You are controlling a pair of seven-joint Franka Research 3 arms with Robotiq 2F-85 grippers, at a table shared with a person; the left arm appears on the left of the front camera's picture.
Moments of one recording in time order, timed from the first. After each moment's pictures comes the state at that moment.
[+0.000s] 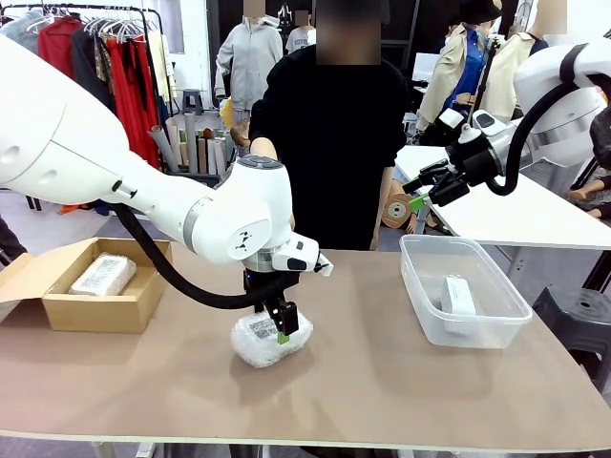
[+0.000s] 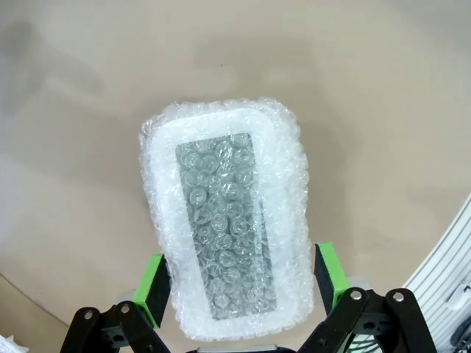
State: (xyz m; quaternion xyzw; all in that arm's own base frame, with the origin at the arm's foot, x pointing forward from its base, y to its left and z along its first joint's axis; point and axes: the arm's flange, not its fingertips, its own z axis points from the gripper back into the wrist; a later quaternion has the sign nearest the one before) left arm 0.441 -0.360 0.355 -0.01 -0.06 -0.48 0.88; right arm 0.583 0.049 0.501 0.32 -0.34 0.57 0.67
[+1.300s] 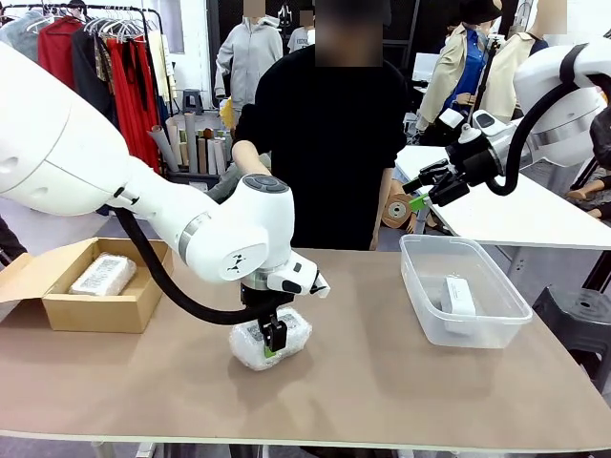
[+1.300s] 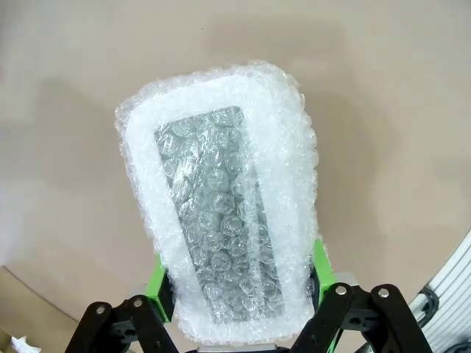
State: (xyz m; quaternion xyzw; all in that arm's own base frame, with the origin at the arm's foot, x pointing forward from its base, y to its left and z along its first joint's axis) left arm 0.425 -0.355 0.334 0.04 -0.06 -0.52 0.85; right arm 0.583 0.049 0.501 0.32 -0.34 0.57 0.67
